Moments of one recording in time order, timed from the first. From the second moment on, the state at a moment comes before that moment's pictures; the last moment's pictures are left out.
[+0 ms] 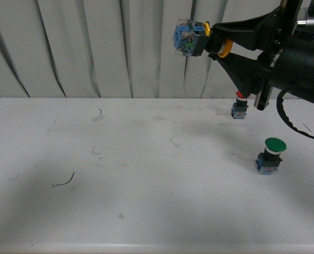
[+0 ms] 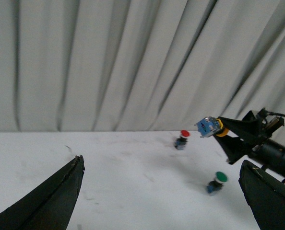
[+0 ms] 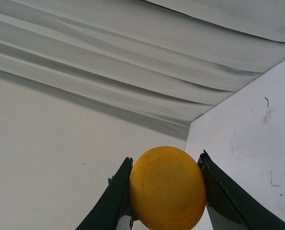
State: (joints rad) left arm 0.21 0.63 0.40 0.29 0.61 -0.29; right arm 0.17 2.04 0.93 1.28 -0.62 1.31
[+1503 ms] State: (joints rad) left arm 0.00 0.01 0.02 0.00 0.00 -0.02; right arm 0.22 1.99 0.95 1.28 -0.61 1.24
